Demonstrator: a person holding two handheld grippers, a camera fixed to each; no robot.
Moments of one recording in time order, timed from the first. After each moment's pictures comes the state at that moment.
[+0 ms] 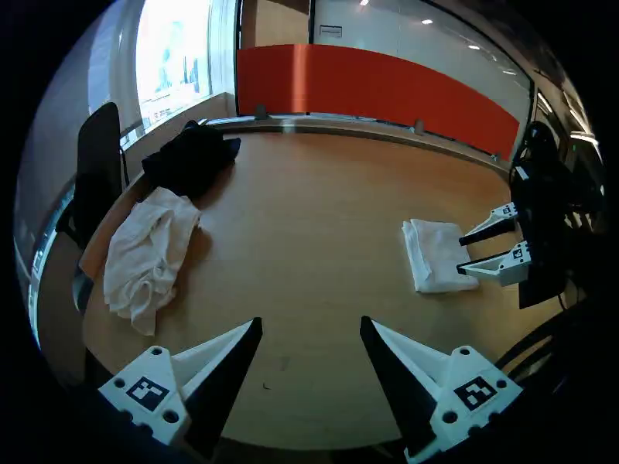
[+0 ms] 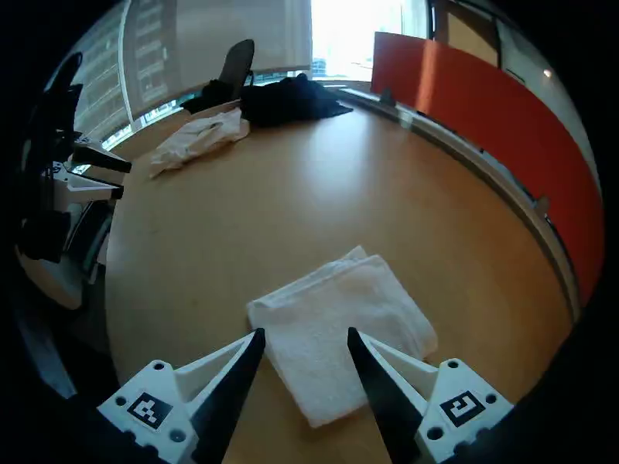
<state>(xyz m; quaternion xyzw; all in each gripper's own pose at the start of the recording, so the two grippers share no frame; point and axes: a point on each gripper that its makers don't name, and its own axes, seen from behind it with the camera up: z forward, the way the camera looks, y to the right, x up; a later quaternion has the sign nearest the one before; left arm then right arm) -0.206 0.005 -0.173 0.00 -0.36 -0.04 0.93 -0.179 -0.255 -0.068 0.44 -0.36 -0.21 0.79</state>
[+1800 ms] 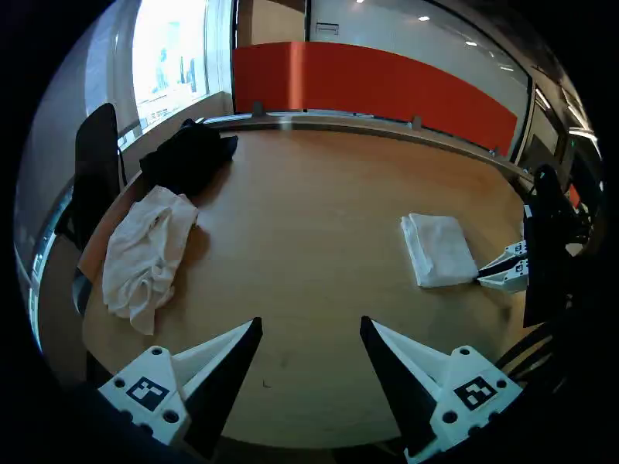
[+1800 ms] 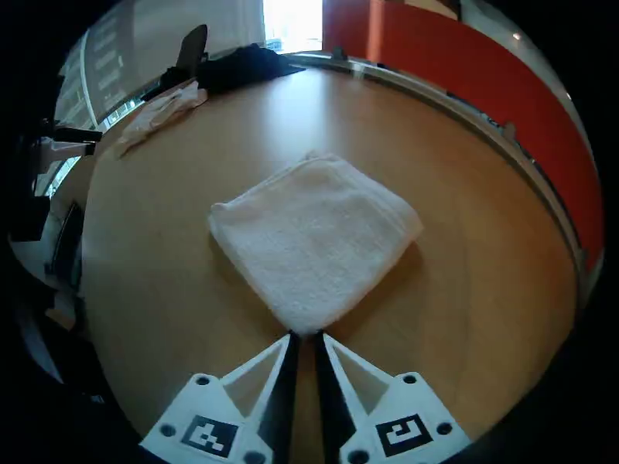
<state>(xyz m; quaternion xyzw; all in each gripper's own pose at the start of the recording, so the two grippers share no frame) -0.212 0.006 -0.177 0.00 -0.37 -0.03 0.93 -0.235 -0.175 -0.102 0.36 -0.43 -0.19 0.81</state>
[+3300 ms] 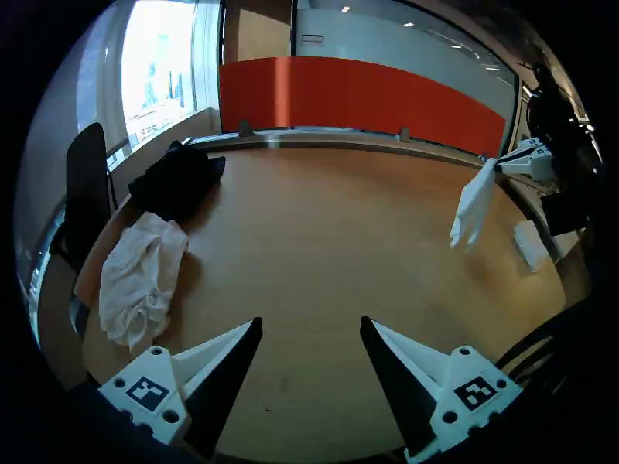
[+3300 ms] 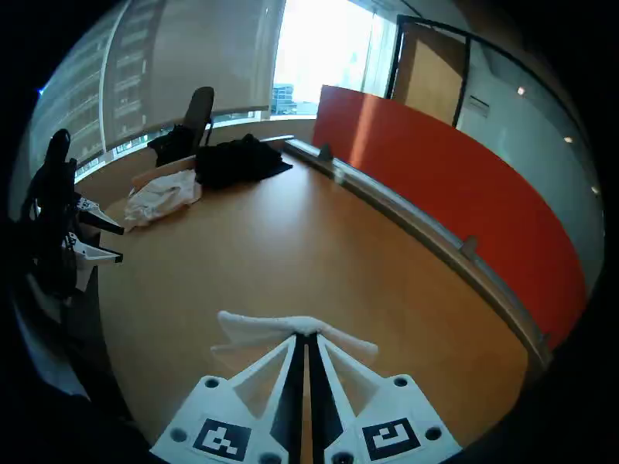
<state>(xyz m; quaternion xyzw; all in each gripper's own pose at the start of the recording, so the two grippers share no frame) -0.193 0.013 -0.149 -0.03 -0.33 -0.02 0.94 -0.019 -0.179 0.006 0.38 -0.28 -0.21 0.86</state>
